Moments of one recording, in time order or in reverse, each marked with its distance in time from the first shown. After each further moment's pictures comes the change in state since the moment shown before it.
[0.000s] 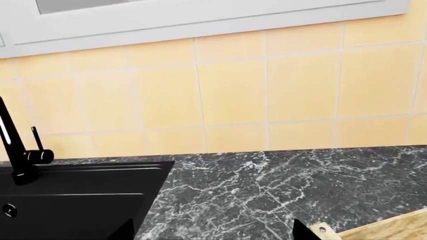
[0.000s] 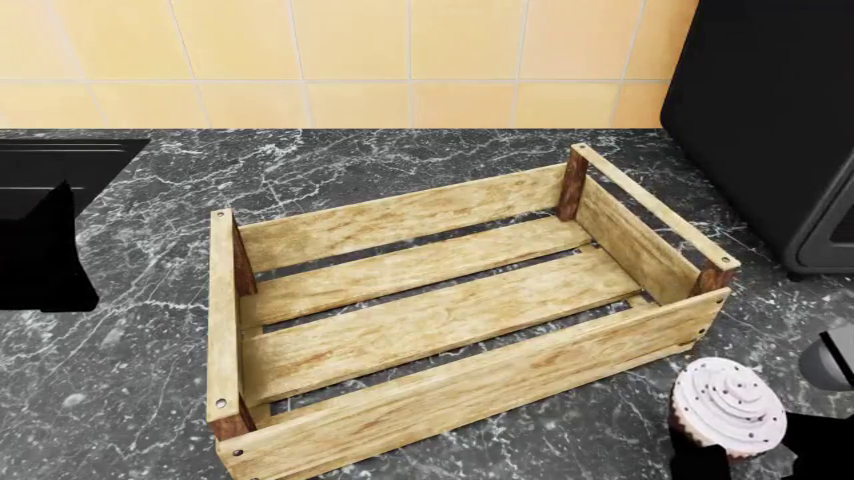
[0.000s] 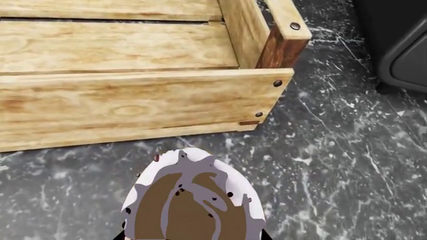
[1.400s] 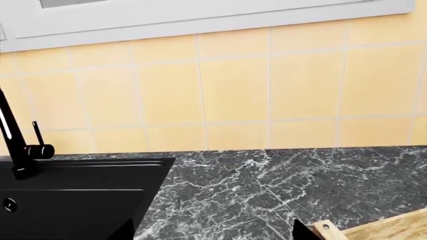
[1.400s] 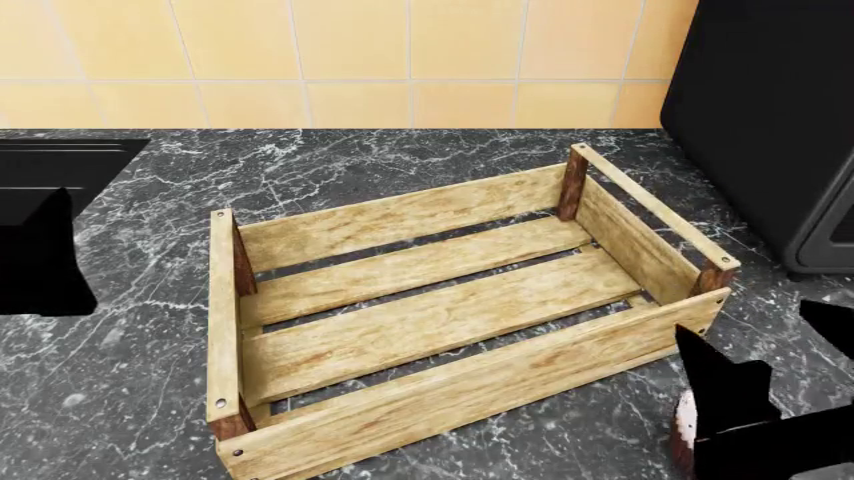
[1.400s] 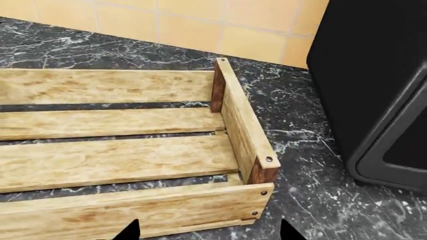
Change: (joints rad) left arm 0.045 0.020 -0.043 0.000 0.018 -0.006 0.018; right arm 0.124 0.005 0.183 -0.019 0.024 -0.070 -0.060
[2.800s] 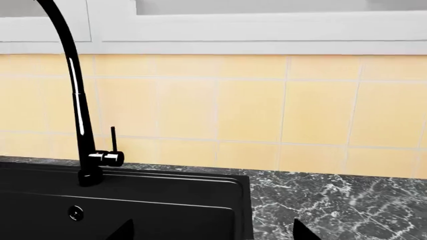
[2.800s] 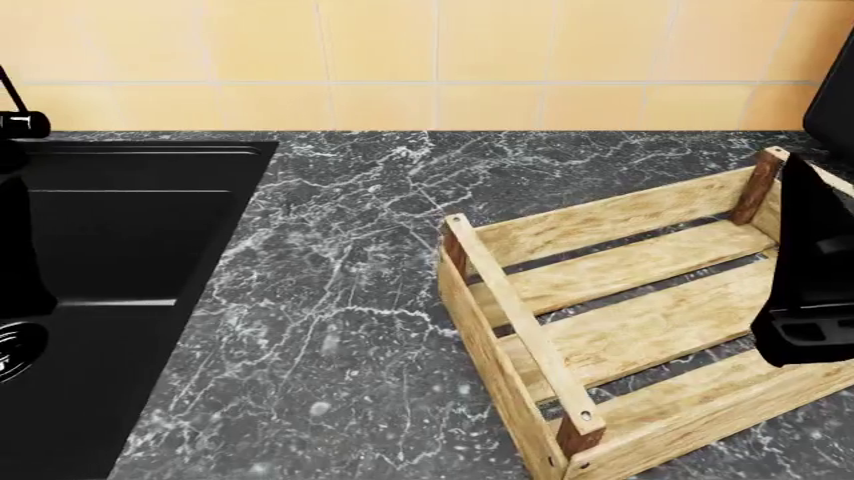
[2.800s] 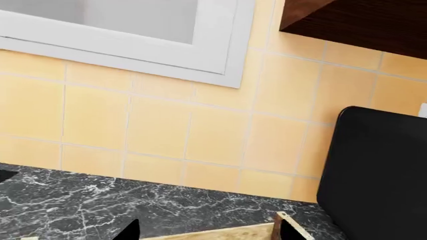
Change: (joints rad) left arm 0.098 0.059 -0.236 0.027 -0.073 -0.014 0.017; right arm 0.006 0.000 0.116 -0.103 -0.349 -0.205 0.079
